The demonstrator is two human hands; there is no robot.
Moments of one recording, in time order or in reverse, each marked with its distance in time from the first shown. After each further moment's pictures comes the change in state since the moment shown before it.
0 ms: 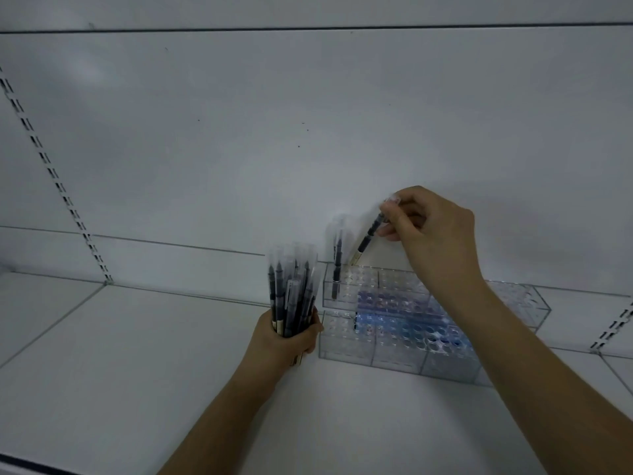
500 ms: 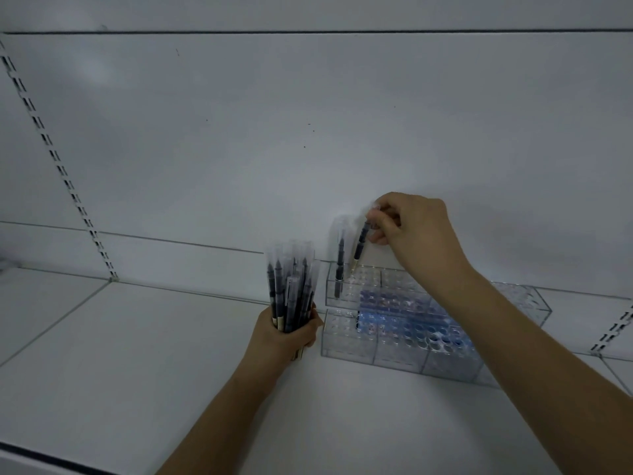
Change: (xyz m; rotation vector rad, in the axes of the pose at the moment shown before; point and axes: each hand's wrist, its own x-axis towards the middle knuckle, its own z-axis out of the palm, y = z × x) left_hand 0.001 0.000 -0.003 0.004 0.045 0.008; right_hand 0.016 0.006 0.015 -0.258 -0.182 -0.112
